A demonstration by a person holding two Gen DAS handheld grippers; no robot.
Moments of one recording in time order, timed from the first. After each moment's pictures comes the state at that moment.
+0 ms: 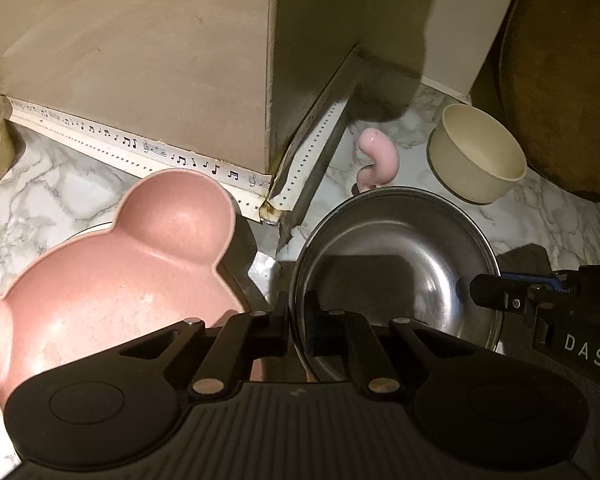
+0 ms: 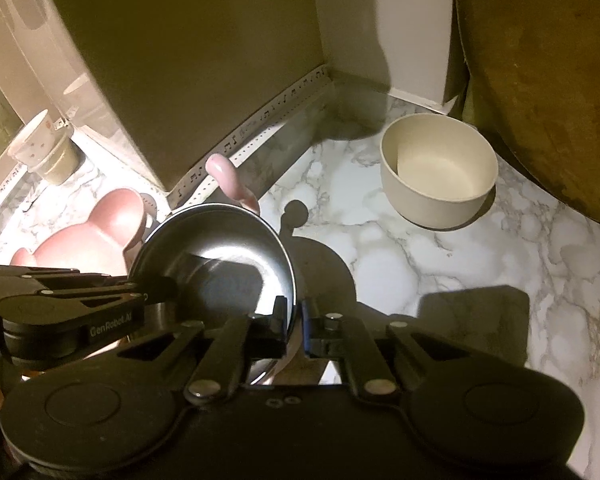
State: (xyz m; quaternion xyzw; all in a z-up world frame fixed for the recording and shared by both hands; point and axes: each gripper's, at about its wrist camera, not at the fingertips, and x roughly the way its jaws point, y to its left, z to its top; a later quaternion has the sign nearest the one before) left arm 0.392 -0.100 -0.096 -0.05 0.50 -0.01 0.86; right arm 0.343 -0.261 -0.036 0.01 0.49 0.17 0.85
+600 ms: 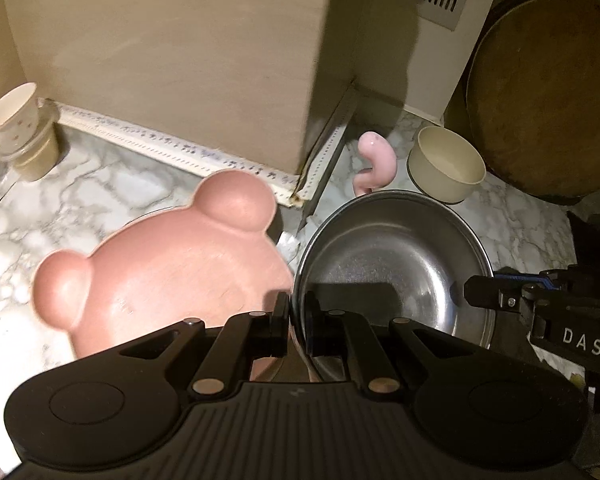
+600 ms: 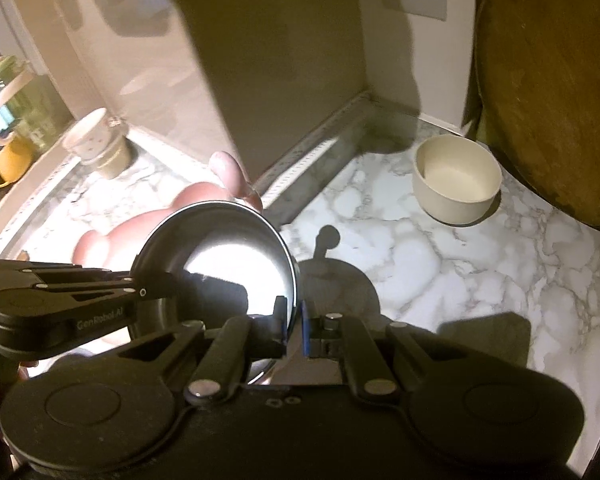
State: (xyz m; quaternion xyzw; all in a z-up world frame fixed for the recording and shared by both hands) left arm 0.314 -0.069 -0.033 -0.06 0.48 -0.01 0.88; right arm 0.277 -0.238 0.021 0.00 0.48 0.20 0.86
